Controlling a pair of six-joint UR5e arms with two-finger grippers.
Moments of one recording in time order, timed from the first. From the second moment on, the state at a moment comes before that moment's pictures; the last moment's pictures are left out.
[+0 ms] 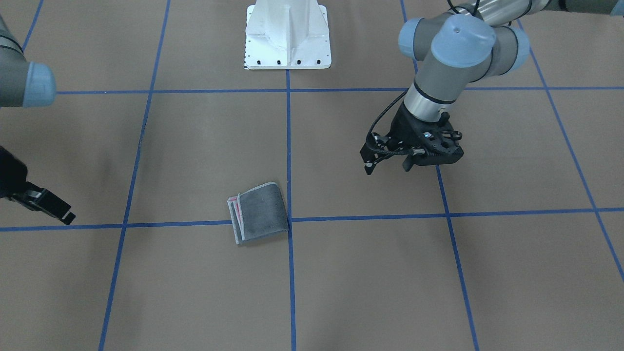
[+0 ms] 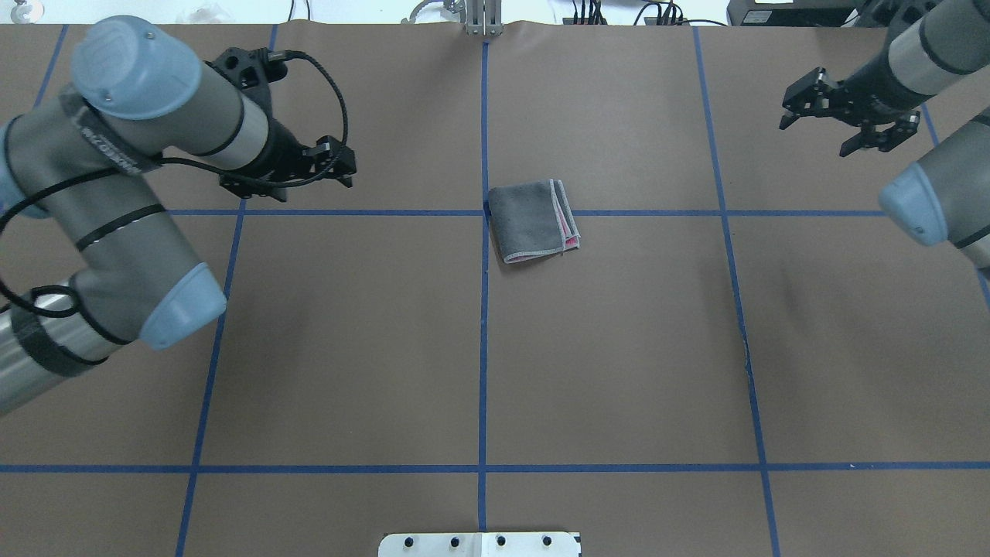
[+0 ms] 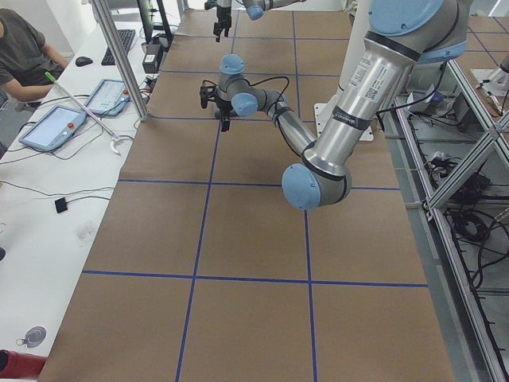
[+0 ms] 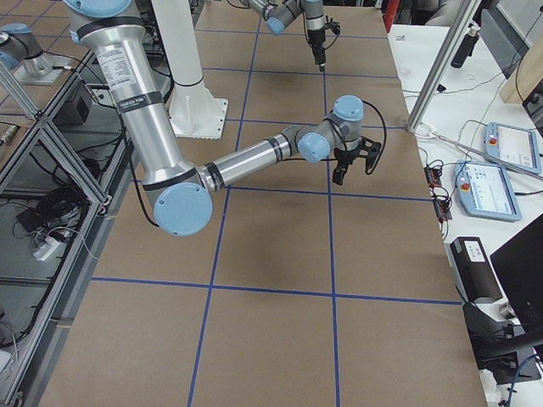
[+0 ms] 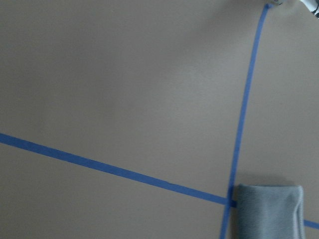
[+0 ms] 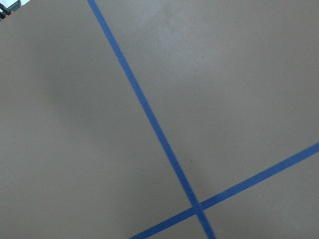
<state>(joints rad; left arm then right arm) -0.82 -2.04 -1.80 -1.74 -2.00 -1.14 1.16 -1.26 1.62 -1.32 2.24 1.06</state>
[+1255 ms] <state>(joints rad) -1.46 -1.58 -1.70 -1.64 -2.46 0.01 1.44 -1.46 1.55 -1.42 2.42 0.28</state>
